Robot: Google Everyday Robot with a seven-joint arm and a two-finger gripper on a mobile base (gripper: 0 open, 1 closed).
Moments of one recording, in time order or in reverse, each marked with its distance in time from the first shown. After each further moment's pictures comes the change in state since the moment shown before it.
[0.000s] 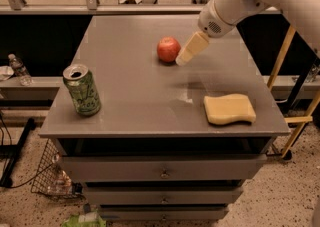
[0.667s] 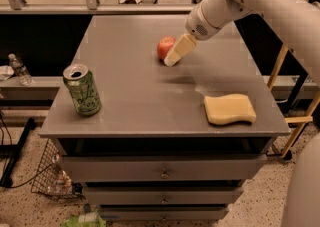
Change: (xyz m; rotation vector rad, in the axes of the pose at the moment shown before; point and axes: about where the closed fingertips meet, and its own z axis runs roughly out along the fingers) arm -0.020 0.002 0.039 -0.062 -0.058 -0.005
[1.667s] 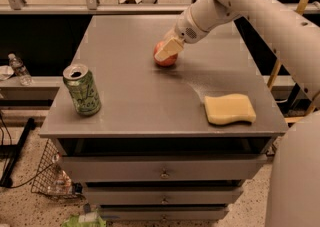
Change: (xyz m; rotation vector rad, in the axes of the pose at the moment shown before) arm -0.018 0.013 0.032 -0.094 -0.057 -0.023
